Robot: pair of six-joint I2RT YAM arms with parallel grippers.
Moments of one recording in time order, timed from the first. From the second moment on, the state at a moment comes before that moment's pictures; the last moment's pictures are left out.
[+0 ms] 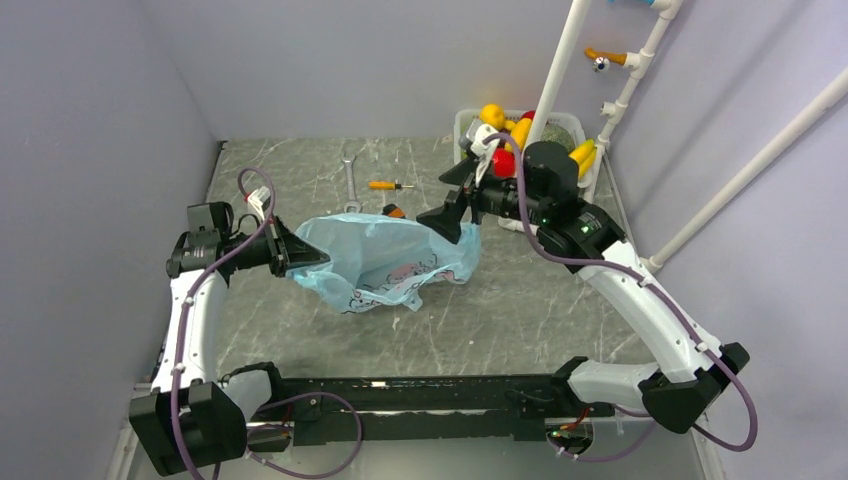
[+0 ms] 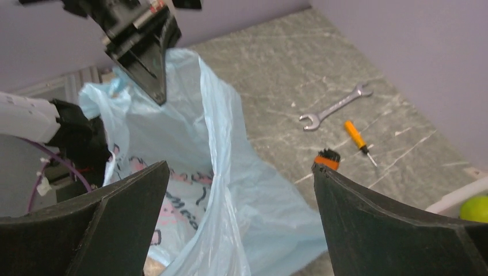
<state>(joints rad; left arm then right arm) 0.22 1.04 0.90 -0.77 1.23 -0.44 0.64 1.19 1.36 -0.36 -0.51 -0.08</state>
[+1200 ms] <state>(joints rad) 0.21 1.09 0.90 -0.60 1.06 -0.81 0.00 1.00 1.38 -0.76 -0.39 0.01</state>
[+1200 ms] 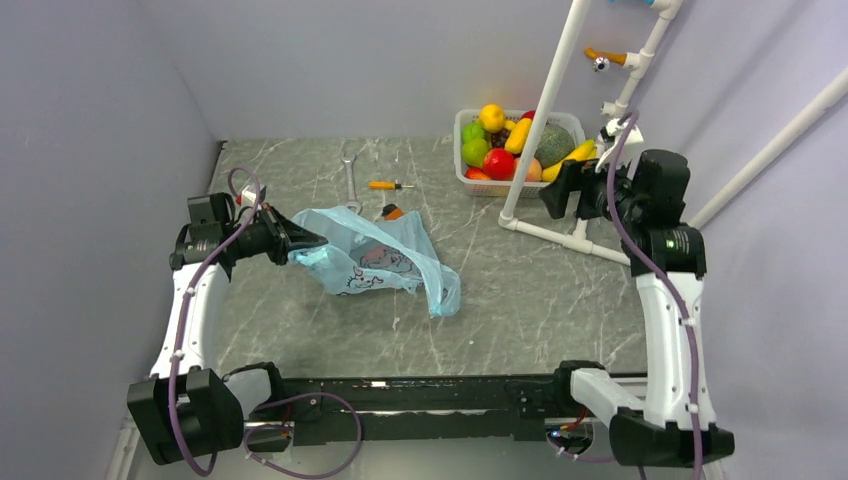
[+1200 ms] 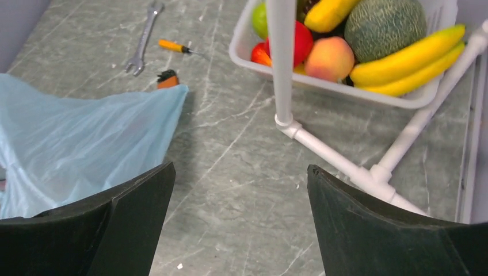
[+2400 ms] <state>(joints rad) 0.21 1.09 0.96 -0.61 1.02 -0.80 0.47 2.11 2.21 -1.00 0.28 -0.80</state>
